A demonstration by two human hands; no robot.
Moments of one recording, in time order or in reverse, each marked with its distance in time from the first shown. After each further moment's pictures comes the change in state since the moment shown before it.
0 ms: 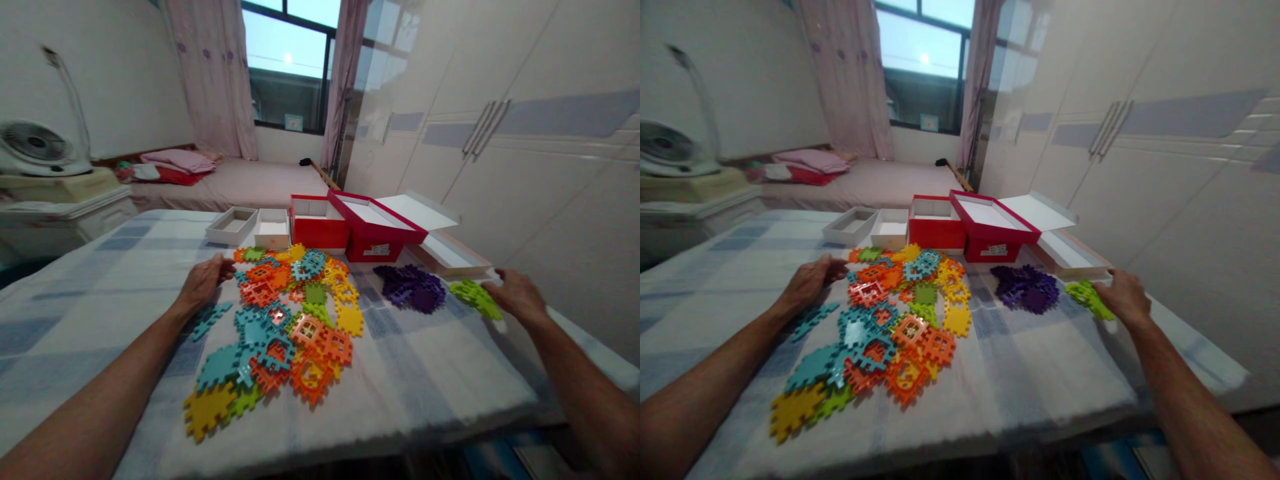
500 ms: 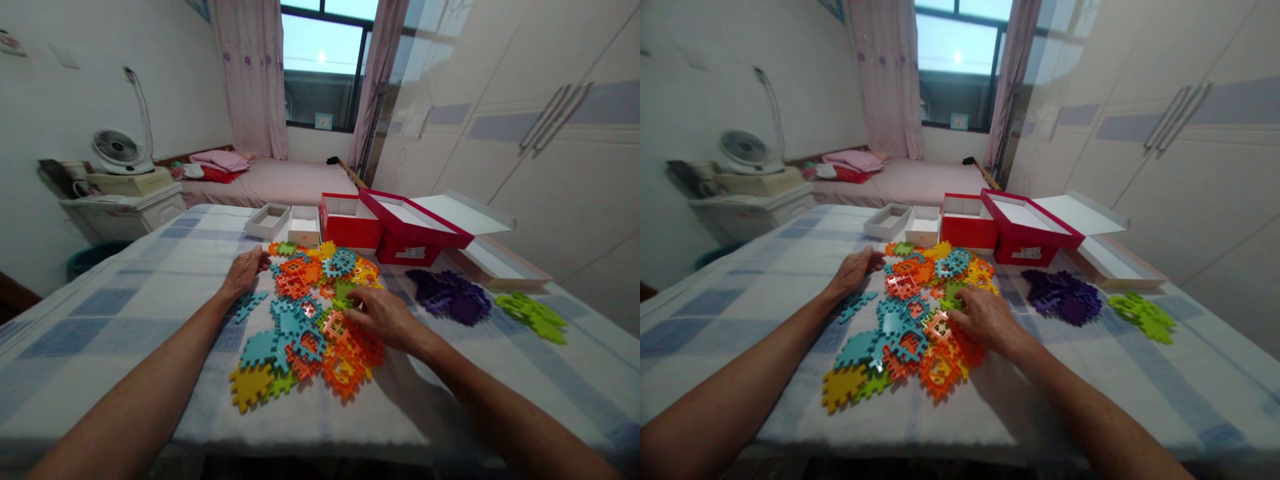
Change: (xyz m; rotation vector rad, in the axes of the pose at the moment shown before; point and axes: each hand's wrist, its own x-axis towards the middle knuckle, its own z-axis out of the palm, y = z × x) left_hand 0.005 -0.007 0.002 -0.038 -0.016 0.056; right_hand -0.152 -0.253 0.015 0.255 -0.575 -0.793
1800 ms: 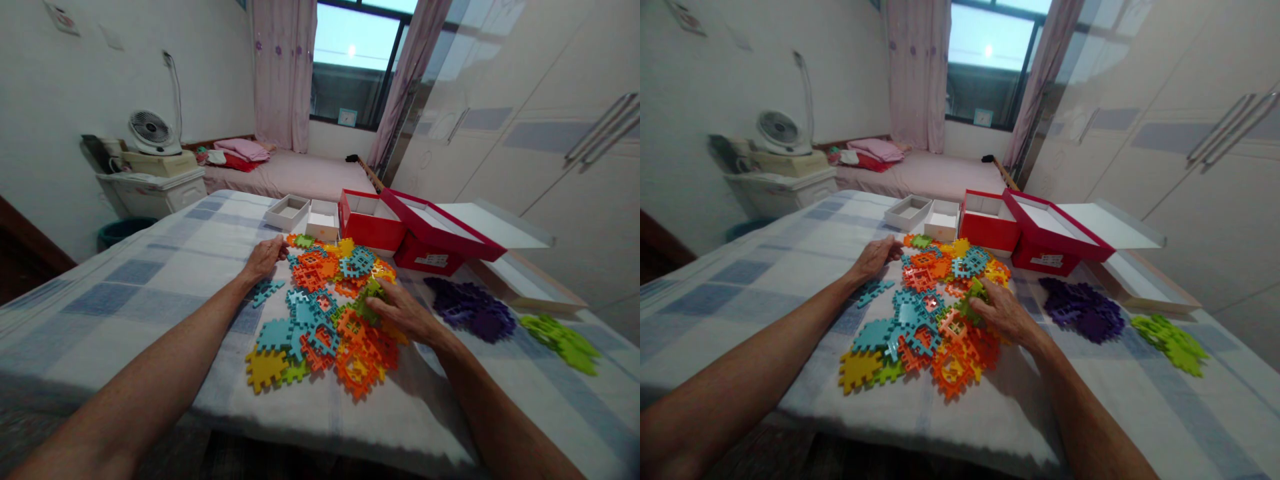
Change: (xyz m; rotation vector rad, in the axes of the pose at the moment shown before) left_hand 0.006 -0.010 0.000 0.074 -0.010 0.063; right_hand 0.012 0.016 0.000 0.246 -0.053 -0.080
